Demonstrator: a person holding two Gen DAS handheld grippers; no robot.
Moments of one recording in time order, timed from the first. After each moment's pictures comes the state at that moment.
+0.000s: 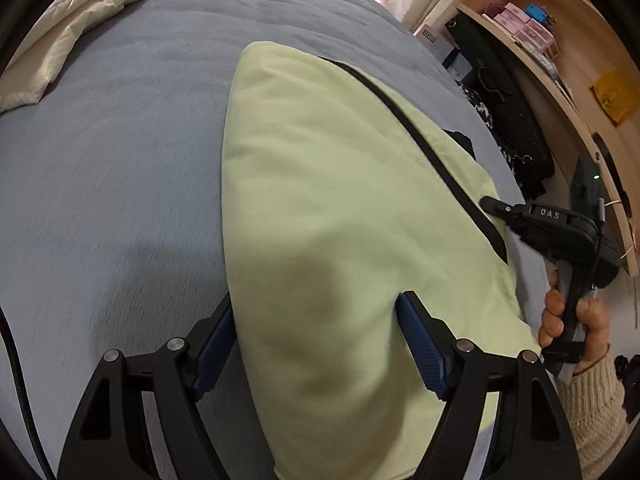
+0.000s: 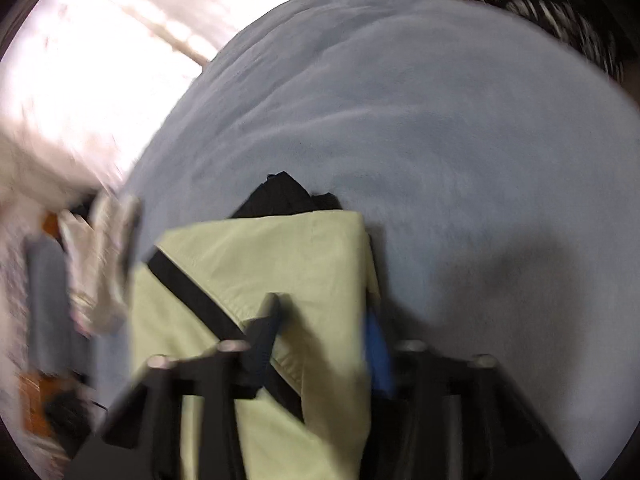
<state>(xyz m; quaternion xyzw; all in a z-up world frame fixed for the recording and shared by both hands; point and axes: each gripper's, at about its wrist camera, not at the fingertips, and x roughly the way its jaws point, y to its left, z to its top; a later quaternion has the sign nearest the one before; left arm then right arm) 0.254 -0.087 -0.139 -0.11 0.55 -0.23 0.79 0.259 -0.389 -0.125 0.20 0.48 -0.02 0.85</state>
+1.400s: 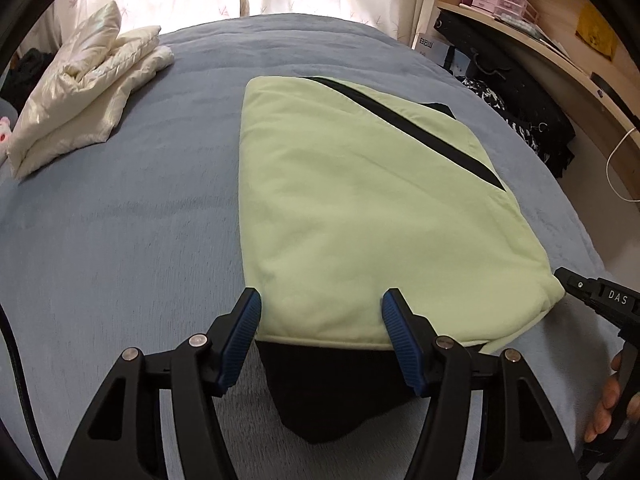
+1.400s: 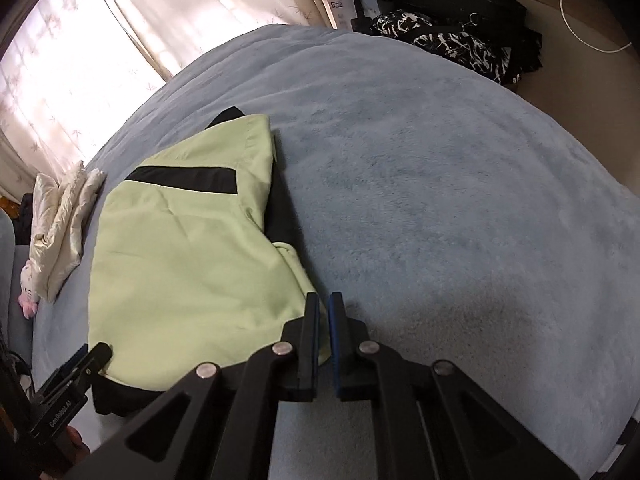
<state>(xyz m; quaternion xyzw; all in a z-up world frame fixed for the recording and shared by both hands) 0.143 -0.105 -0.108 0.00 0.48 -0.16 0.86 0.073 -0.365 -0.121 0.22 0.45 -0.13 0.86</state>
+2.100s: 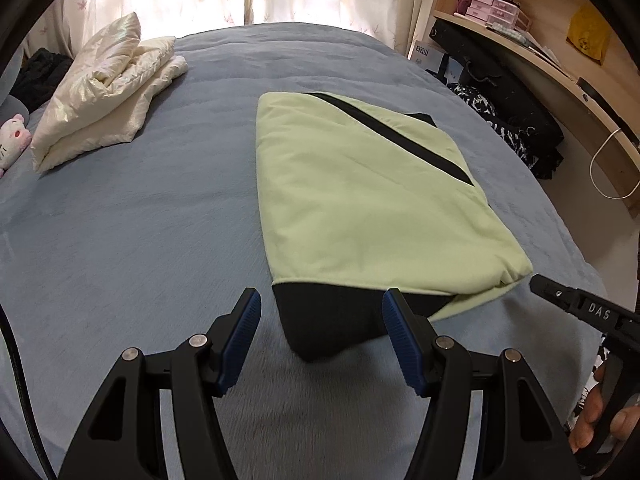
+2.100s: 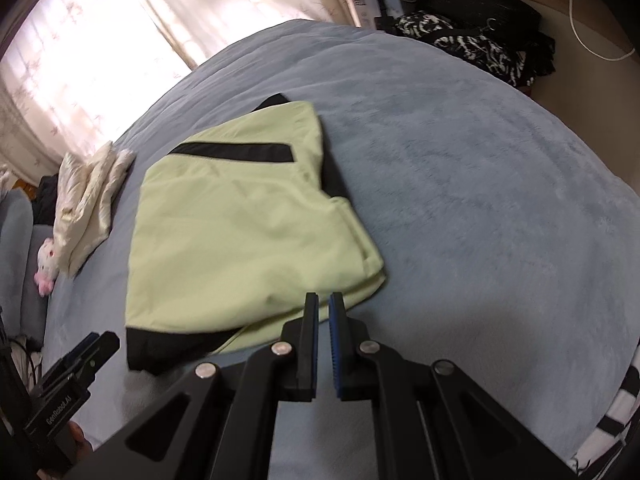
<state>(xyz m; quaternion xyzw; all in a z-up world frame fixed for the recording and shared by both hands) 0.092 -0.084 -0.066 0.00 0.47 -0.16 0.87 0.041 -0.316 -0.097 0.21 0.46 -0.09 0.86</state>
